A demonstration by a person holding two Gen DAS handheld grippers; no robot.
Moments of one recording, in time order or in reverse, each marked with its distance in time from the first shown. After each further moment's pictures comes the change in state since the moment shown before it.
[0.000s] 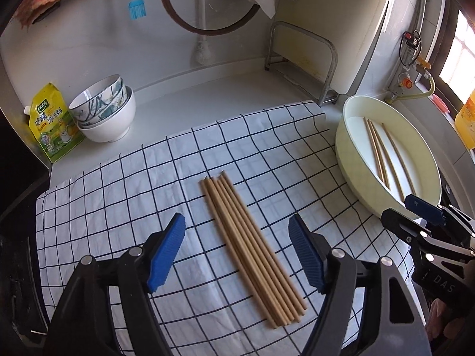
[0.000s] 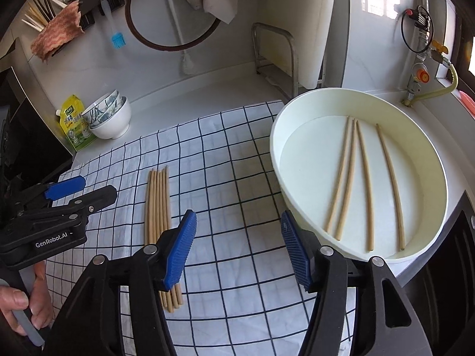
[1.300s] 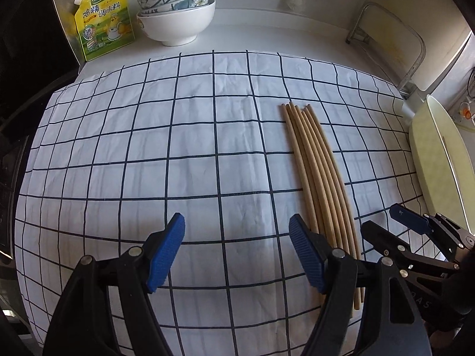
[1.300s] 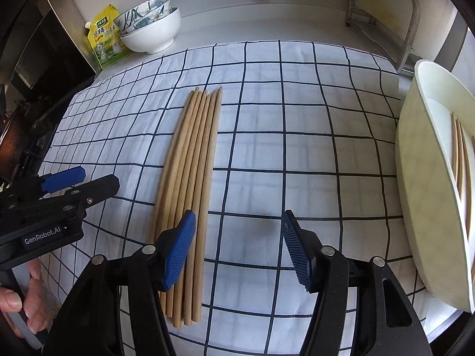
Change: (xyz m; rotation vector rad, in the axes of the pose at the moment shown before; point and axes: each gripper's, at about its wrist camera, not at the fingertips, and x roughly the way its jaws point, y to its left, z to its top) left arm 0.058 0.056 -0.071 -0.310 0.137 0.110; right arm 0.114 0.052 -0.022 -0.270 0.233 0.145
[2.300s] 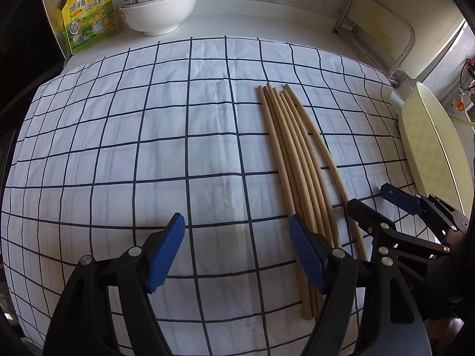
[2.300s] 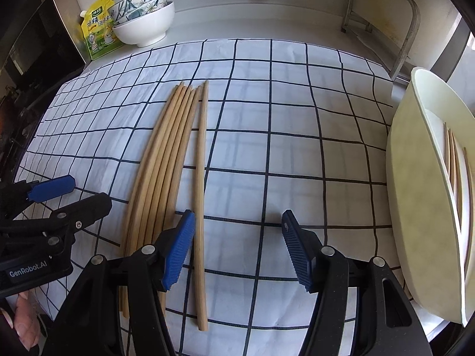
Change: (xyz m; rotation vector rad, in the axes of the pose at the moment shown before) left arm 0.009 -0.023 -0.012 0.013 0.026 -0.043; right arm 0.005 -0.012 -0.001 -0.031 -0.019 -0.087
